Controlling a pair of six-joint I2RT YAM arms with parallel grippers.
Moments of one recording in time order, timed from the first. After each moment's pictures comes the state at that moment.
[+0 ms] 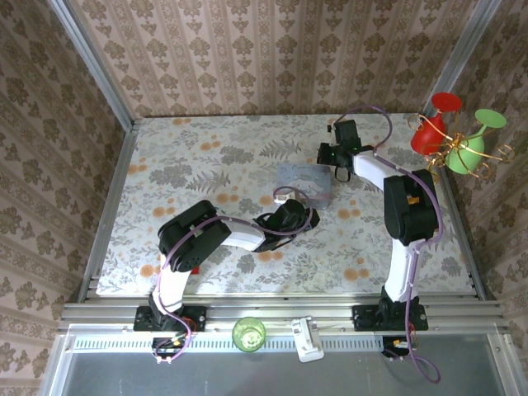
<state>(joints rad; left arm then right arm) -1.04 2.02 0.99 0.45 -0.07 -1.13 0.17 2.02 1.43 -0.21 -0.11 0.30</state>
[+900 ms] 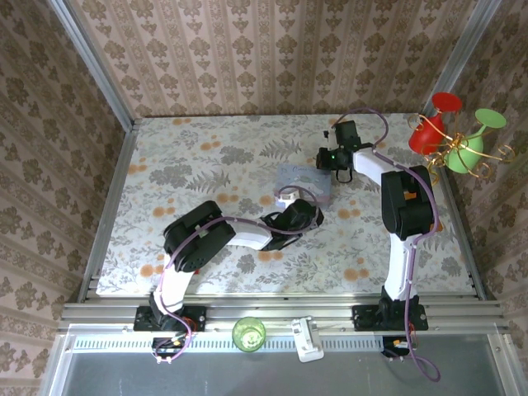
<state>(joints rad) -1.07 2.06 1.09 0.36 -0.18 -1.16 0.16 2.06 1.46 -0.31 -0.25 0.25</state>
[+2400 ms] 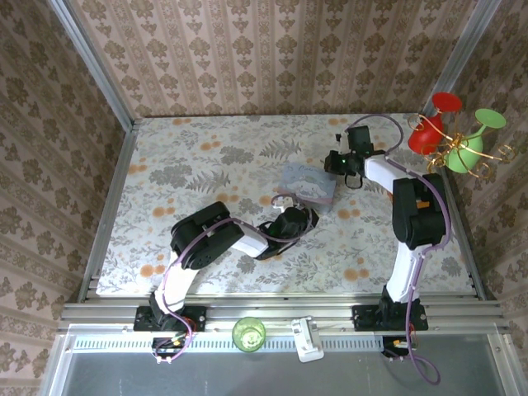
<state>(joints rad) -1.06 2.11 0.94 0.75 -0.15 -1.26 0.11 1.92 1.30 -0.26 -0.30 0.31</state>
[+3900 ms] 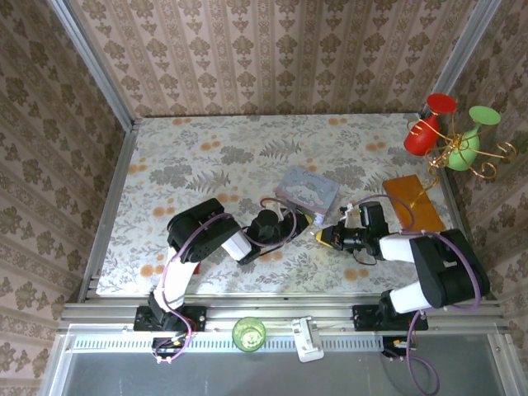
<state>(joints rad) -0.96 2.12 0.73 1.13 0.18 -1.30 0.16 1.46 0.31 0.30 -0.80 0.71</state>
